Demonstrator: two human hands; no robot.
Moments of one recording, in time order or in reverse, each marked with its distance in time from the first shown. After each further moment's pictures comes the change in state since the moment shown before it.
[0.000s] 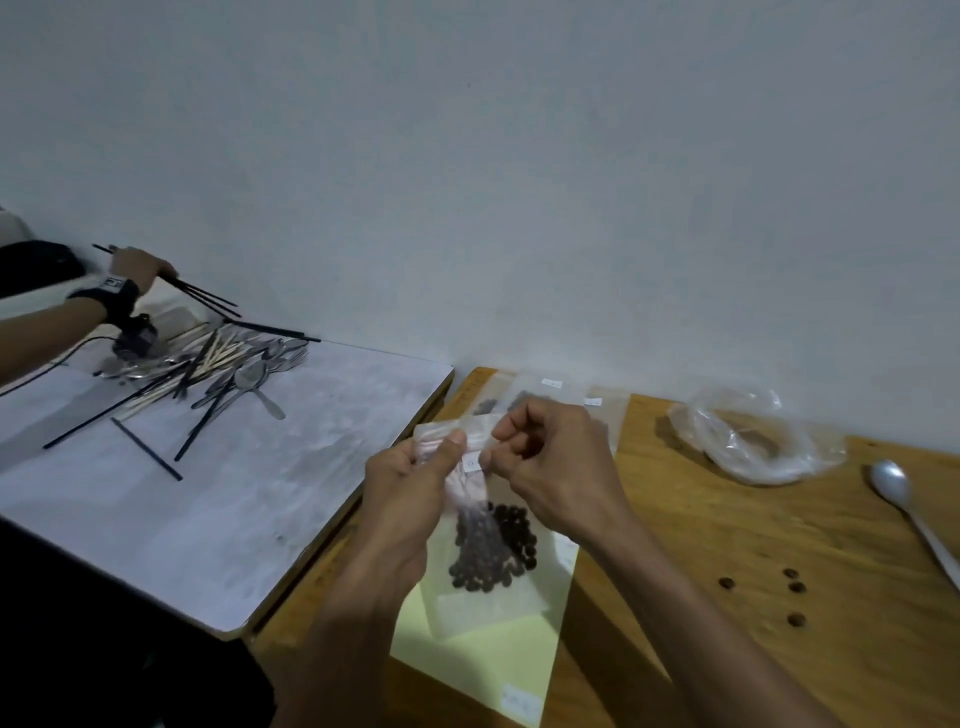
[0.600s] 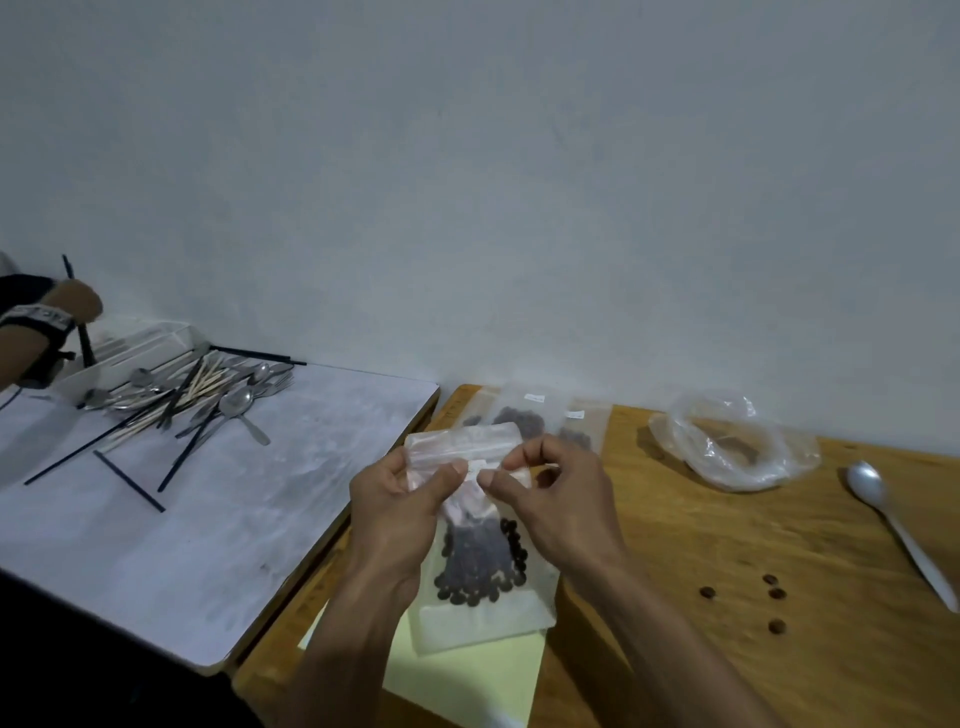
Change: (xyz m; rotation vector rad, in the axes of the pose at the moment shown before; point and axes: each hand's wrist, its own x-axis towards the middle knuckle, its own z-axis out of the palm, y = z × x) left_hand -0.004 0.000 0.010 0.038 0.009 0.102; right_hand -0.016 0.023 -0.006 0.192 0.116 0.163
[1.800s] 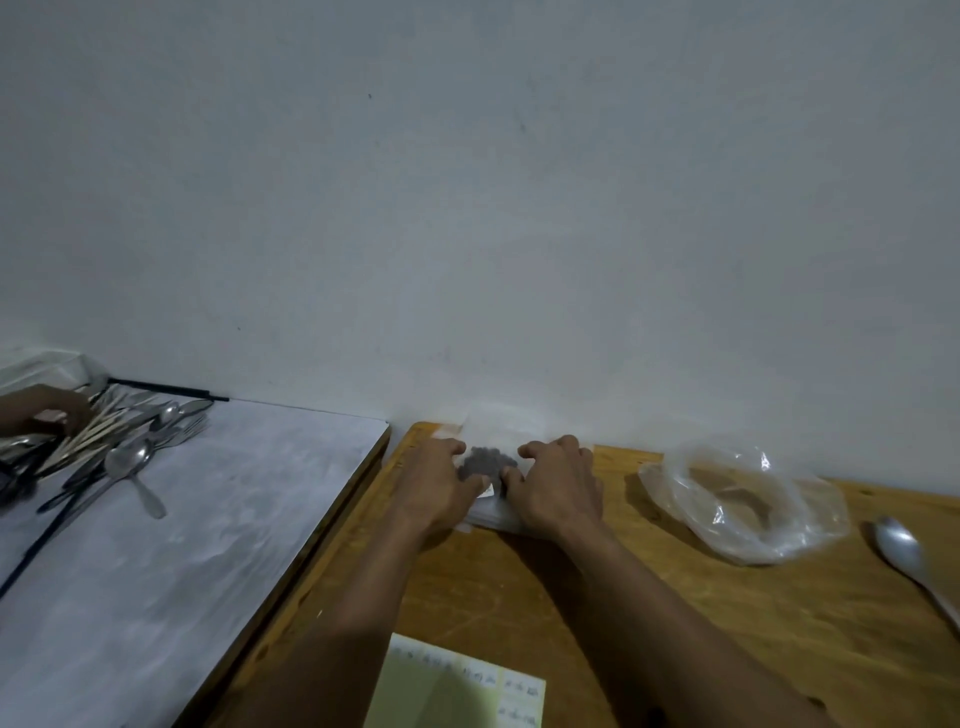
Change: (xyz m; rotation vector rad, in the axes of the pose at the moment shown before) left_hand 0.172 -0.059 0.087 0.957 -0.303 0.188; right_hand 0.168 0.085 0.008 -0.713 0.009 0.148
